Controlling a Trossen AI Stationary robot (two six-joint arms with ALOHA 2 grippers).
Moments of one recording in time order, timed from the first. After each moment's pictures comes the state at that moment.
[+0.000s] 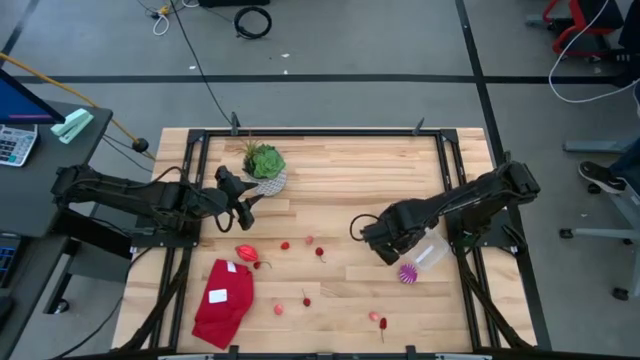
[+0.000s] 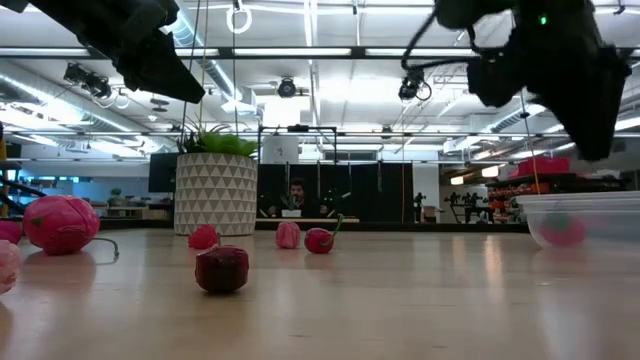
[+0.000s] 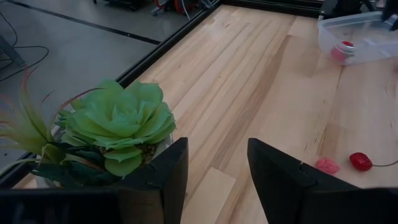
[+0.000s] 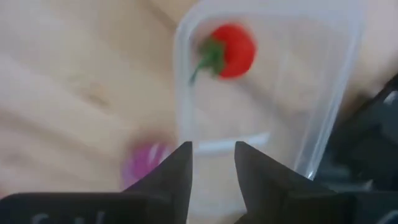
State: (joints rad) left arm -0.15 0.81 0.58 -0.35 -0.65 -0.33; right arm 0.24 1.62 1.16 -1.33 -0.07 1.17
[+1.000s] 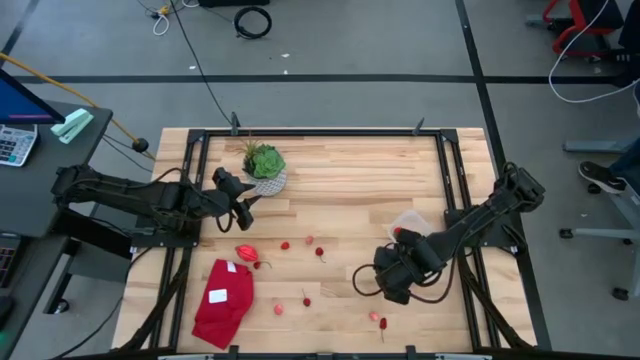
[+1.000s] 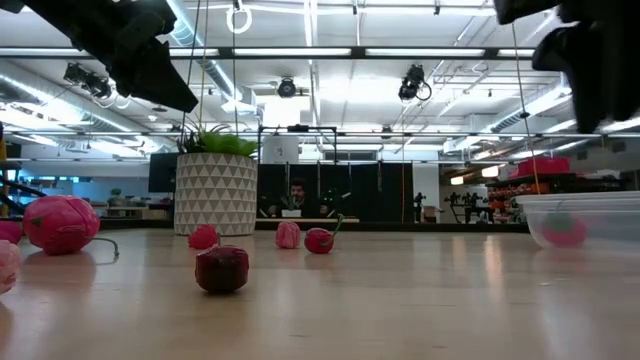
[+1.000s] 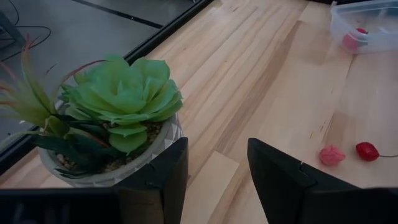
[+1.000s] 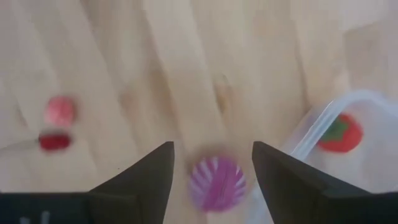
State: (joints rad) left arm -0.15 0.81 0.58 -0.42 -0.65 -0.41; right arm 0.56 1.62 1.23 -1.08 0.17 0.88
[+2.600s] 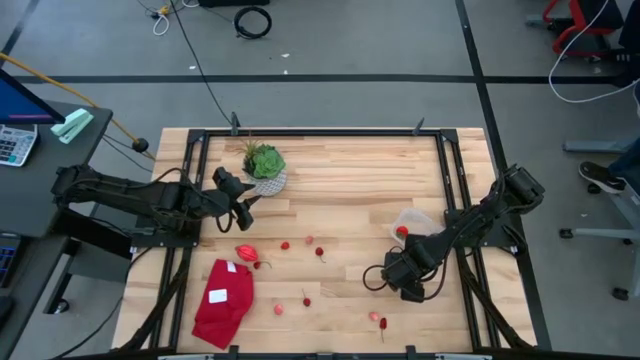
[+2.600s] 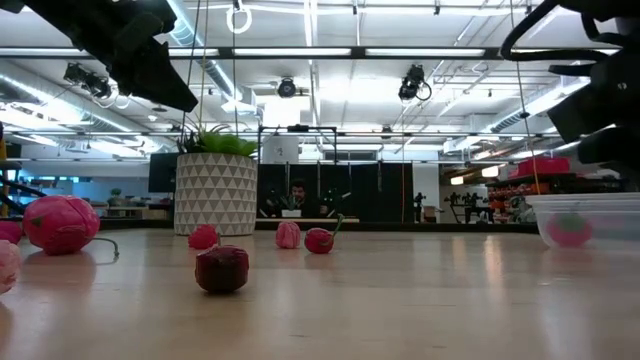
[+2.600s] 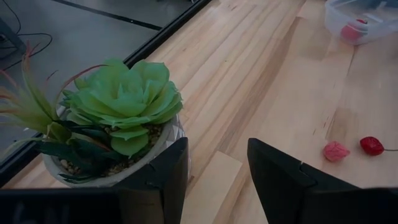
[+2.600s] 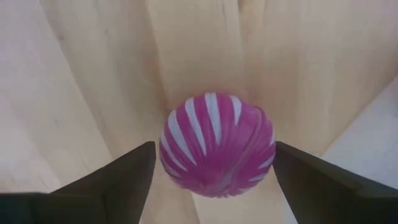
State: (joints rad) left arm -0.15 0.81 0.58 -0.42 -0.65 -0.37; right arm 0.55 1.62 0.89 -0.88 -0.09 0.77
